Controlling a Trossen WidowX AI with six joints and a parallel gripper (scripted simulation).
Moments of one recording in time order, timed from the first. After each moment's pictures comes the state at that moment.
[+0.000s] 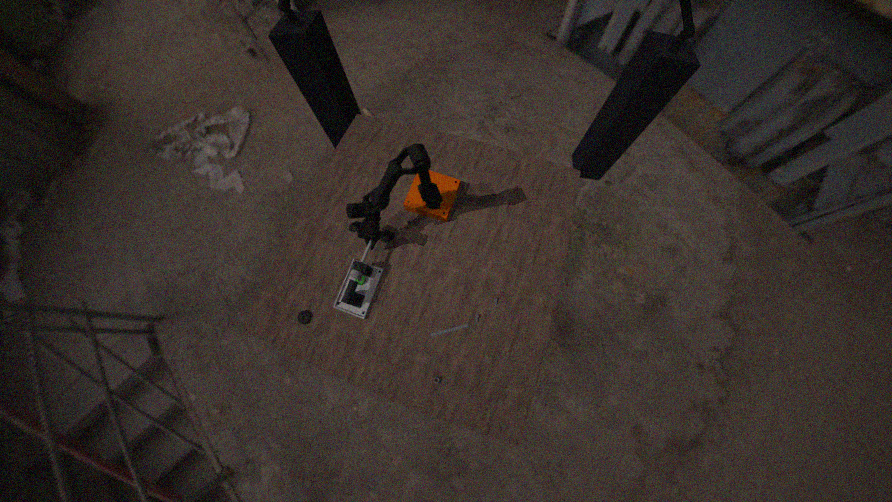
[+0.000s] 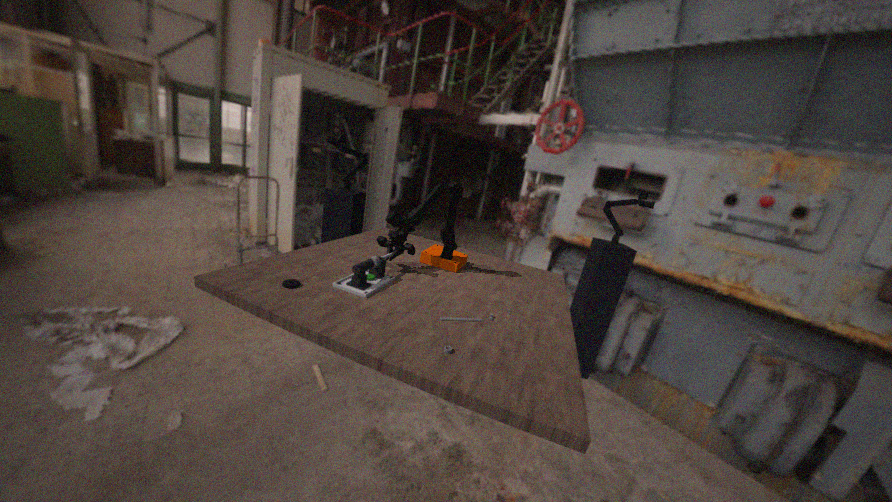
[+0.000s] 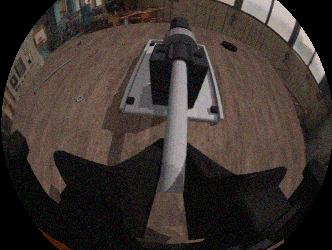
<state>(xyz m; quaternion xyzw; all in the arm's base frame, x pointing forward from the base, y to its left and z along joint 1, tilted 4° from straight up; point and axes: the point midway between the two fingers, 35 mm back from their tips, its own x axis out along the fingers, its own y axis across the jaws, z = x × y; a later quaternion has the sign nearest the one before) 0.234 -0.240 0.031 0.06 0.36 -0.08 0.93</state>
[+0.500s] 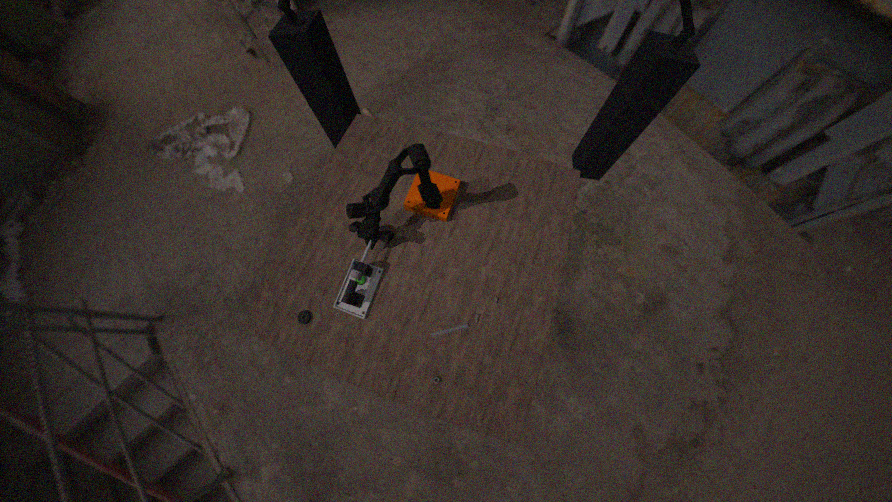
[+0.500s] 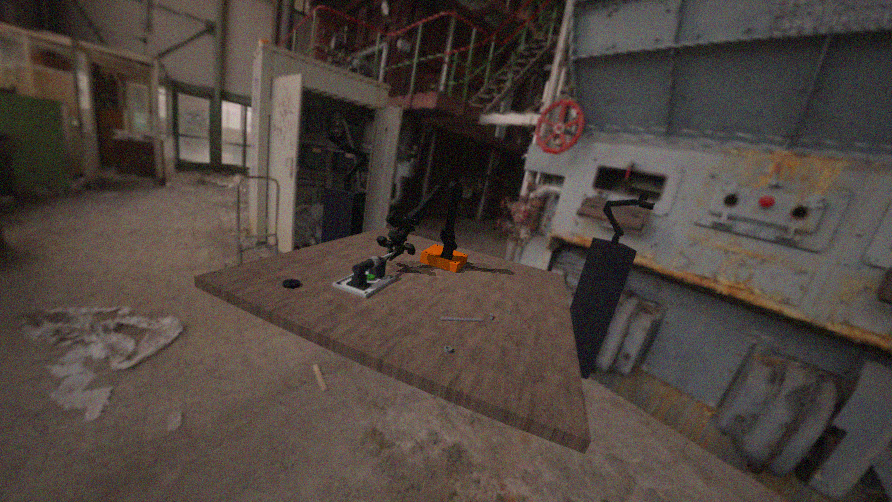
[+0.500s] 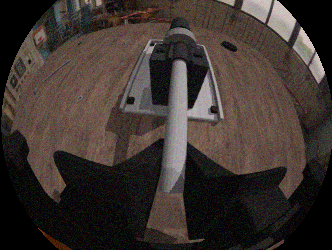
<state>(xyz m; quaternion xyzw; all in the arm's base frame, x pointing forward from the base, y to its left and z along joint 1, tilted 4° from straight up) 0.234 -0.240 0.031 0.06 0.36 -0.08 0.93</state>
